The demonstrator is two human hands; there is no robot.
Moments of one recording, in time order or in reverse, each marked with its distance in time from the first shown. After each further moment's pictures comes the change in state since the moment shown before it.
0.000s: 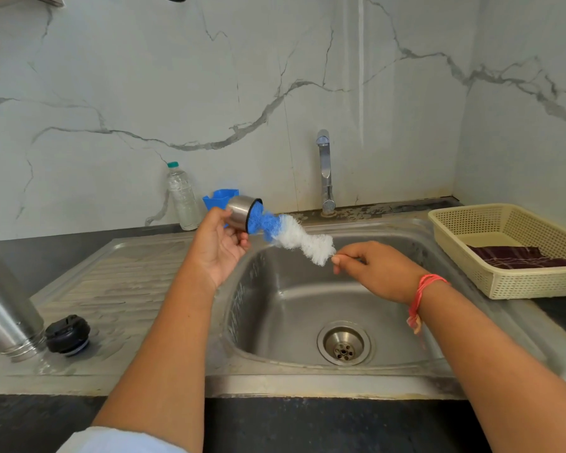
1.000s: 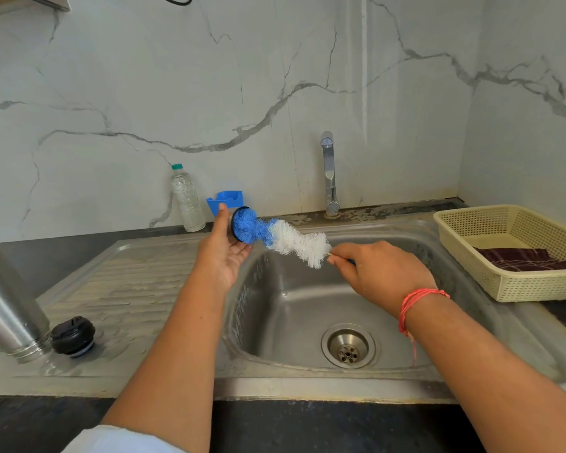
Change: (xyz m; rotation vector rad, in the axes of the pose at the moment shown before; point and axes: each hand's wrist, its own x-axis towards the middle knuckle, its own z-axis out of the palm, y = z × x) left_hand 0.007 -0.010 0.001 0.003 0.188 0.038; right_hand -0.008 -0.018 0.008 -0.435 0.151 -0.048
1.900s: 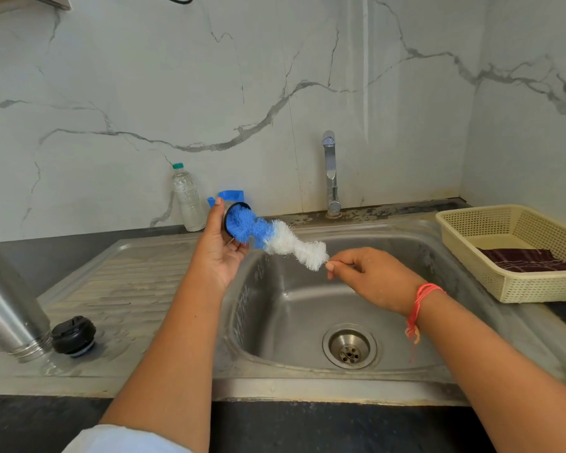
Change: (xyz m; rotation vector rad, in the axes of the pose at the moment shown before) left_hand -0.009 0.011 0.004 -0.111 -0.013 0.003; right_hand 0.006 0.001 0.009 0.475 -0.148 0.041
